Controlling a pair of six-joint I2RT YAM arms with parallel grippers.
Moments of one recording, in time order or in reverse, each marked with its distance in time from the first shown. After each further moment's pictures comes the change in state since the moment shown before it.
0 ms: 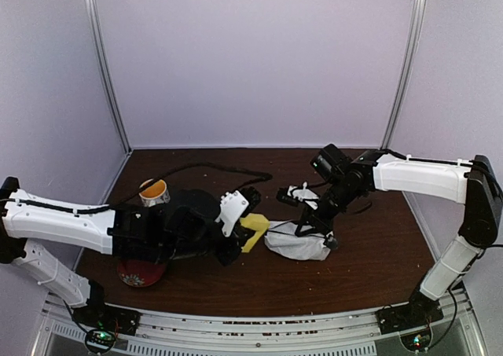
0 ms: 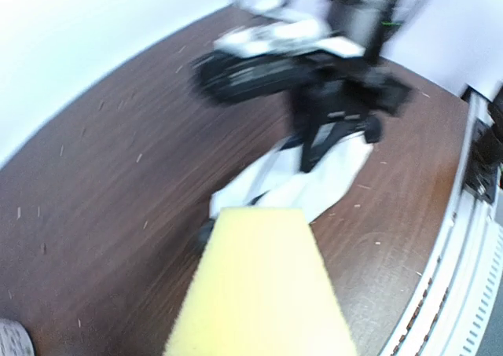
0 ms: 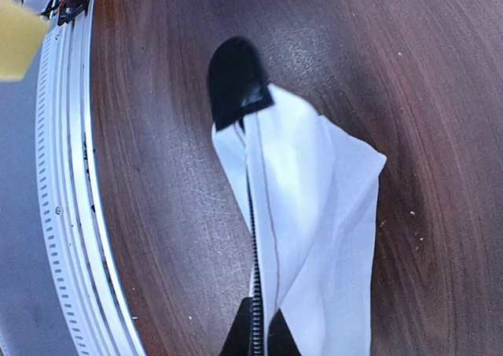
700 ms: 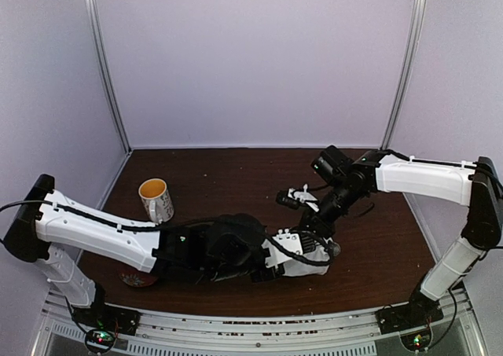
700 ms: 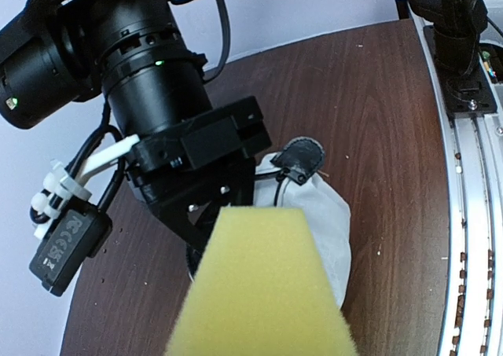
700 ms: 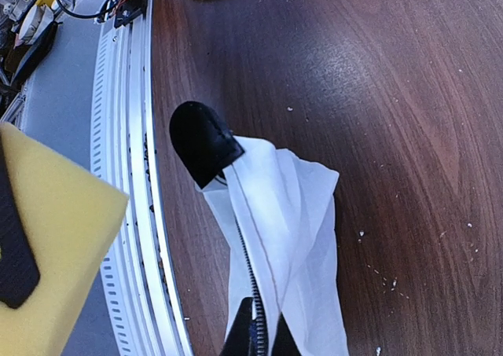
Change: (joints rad) left arm -0.167 0.253 0.120 0.229 -0.056 0.599; right arm 0.008 -0.019 -0.015 -0.041 -0.156 0.007
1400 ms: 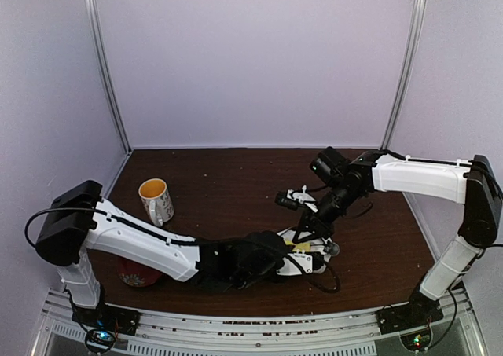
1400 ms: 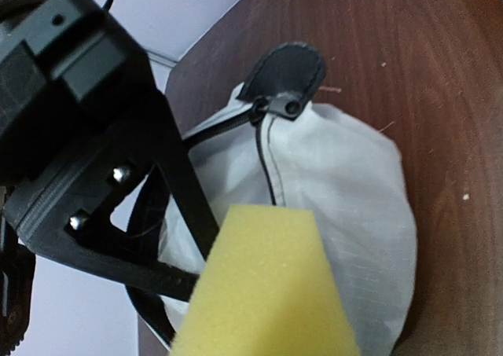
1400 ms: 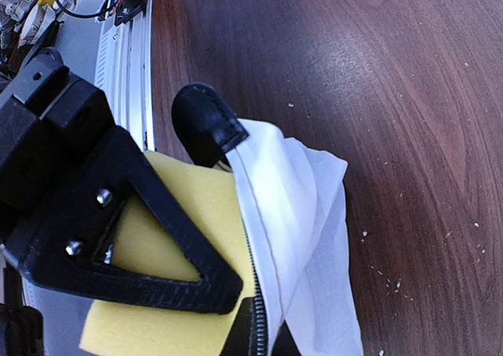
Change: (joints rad) left arm 0.035 0.230 0.021 0.133 -0.121 0.330; right arm 0.000 0.027 0.006 -0.008 -0.015 0.000
